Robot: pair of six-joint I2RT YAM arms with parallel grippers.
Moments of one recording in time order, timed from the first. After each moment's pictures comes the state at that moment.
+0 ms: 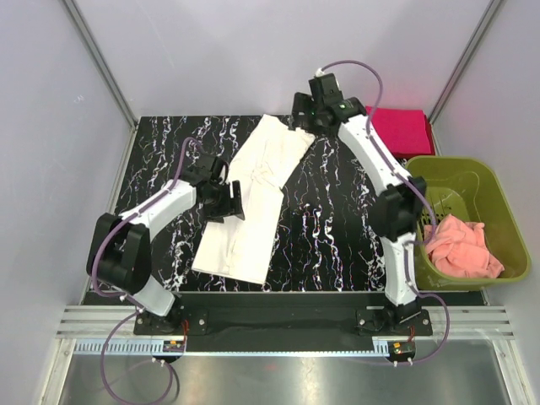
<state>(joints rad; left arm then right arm) -0.36 1.56 1.09 -0.68 0.19 -0.47 0.43 2.24 2.34 -0.84 0.09 0.49</state>
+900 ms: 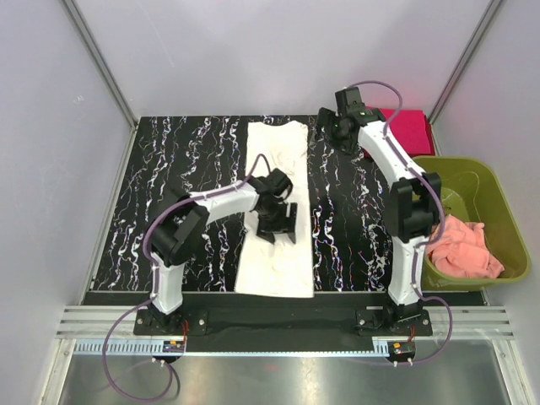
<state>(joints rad) -0.71 1.96 1.35 -0.70 0.27 -0.64 0.27 2.05 1.93 -0.77 -0.05 0.52</state>
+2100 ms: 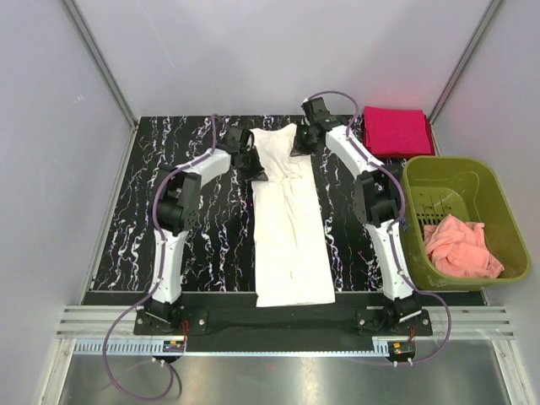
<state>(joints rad) -0.36 2.23 1.69 -0.40 0.30 -0.68 0.37 2.47 2.31 -0.72 -0.18 0.46</state>
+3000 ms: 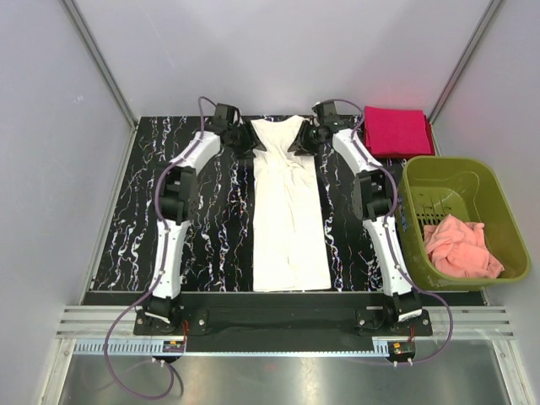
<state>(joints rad) -0.24 2.50 2.12 -0.45 0.43 -0.70 0.28 2.74 2.52 -0.61 -0.42 0.63</state>
